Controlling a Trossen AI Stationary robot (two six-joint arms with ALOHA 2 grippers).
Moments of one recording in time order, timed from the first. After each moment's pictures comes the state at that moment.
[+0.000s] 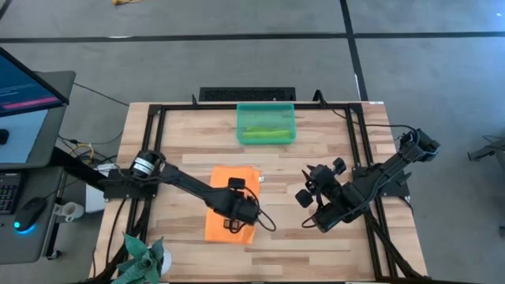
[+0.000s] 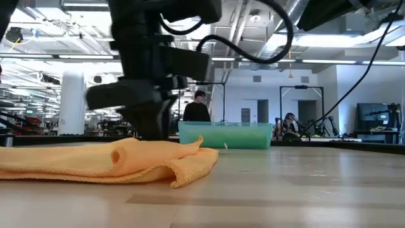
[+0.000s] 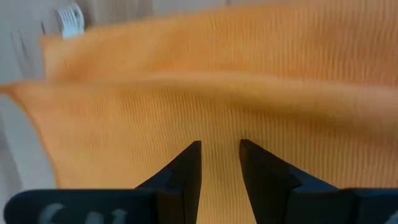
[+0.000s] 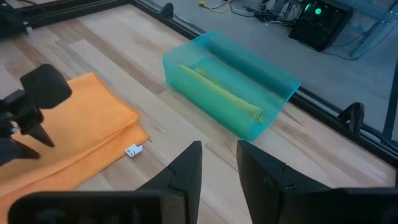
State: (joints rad) left arm -0.34 2.05 1.42 -0.83 -0.35 -0.18; right arm 0.63 1.51 1.26 -1.35 1.02 1.38
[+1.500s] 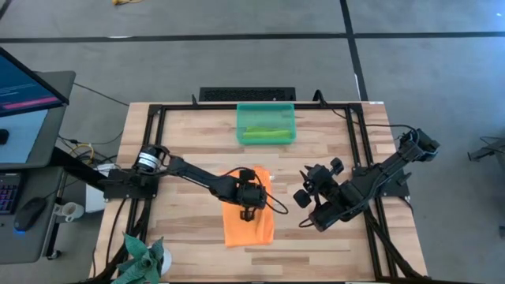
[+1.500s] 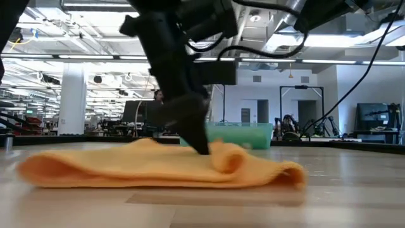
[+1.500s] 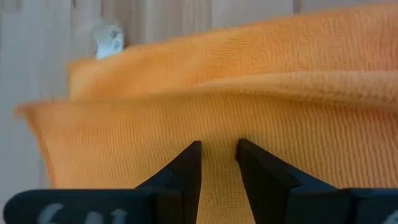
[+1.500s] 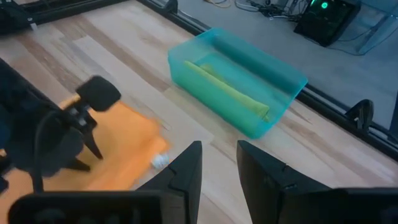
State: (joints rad) left arm -0.21 2.07 1.35 -0.47 -0.32 -0.12; right arm 0.61 1.51 1.26 -1.29 1.00 1.33
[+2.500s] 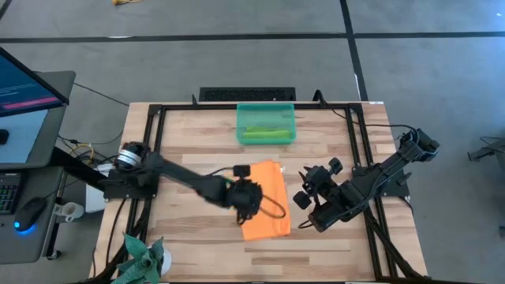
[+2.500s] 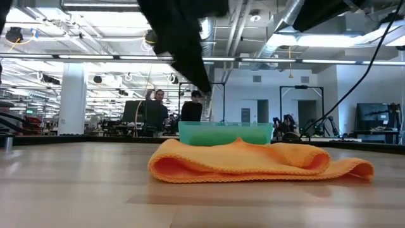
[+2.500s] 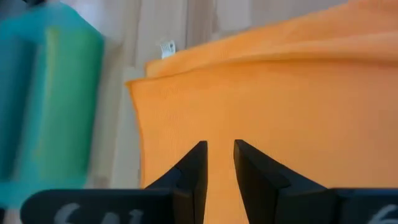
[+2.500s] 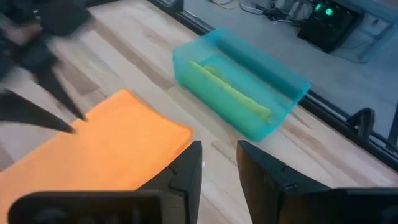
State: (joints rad) left arm -0.29 1.90 1.42 -0.63 -0.52 -0.13; right arm 0.61 1.51 1.26 -1.27 0.99 1.26
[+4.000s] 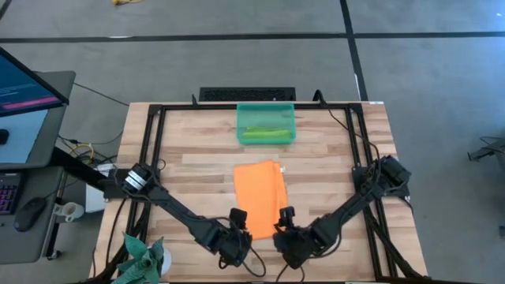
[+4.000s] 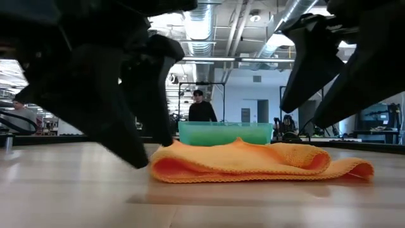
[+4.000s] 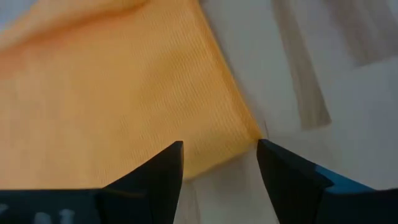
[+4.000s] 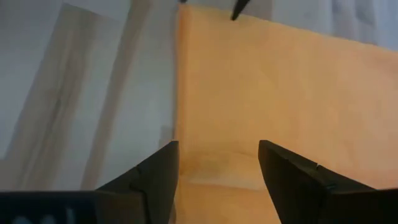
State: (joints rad) left arm -0.59 2.07 1.41 -0.54 -0.41 -0.22; right arm 0.70 1.94 1.27 -0.53 0.51 0.29
